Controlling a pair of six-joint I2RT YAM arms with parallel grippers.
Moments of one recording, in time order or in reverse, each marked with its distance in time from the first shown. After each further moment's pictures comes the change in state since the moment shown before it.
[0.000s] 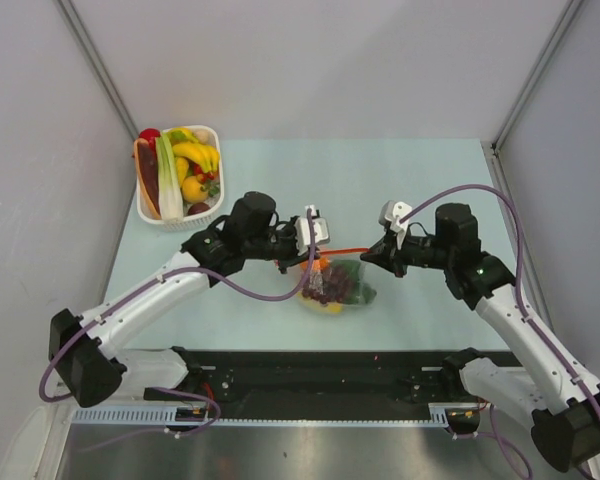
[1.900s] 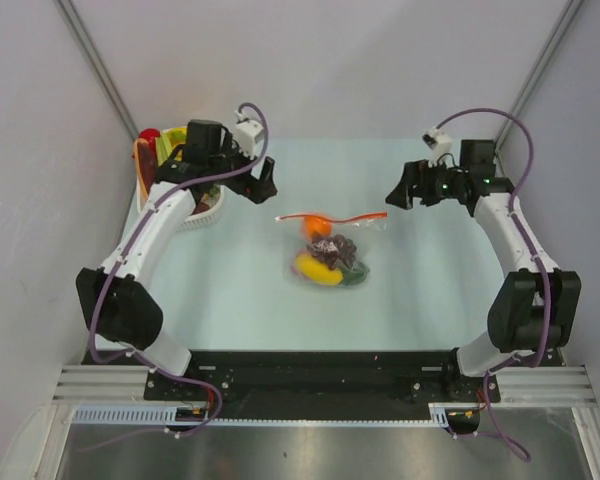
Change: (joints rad) left arm 0.494 0.339 0.435 -0.224 -0.070 -0.231; right arm -0.387 0.620 0.458 -0.141 0.082 0.270
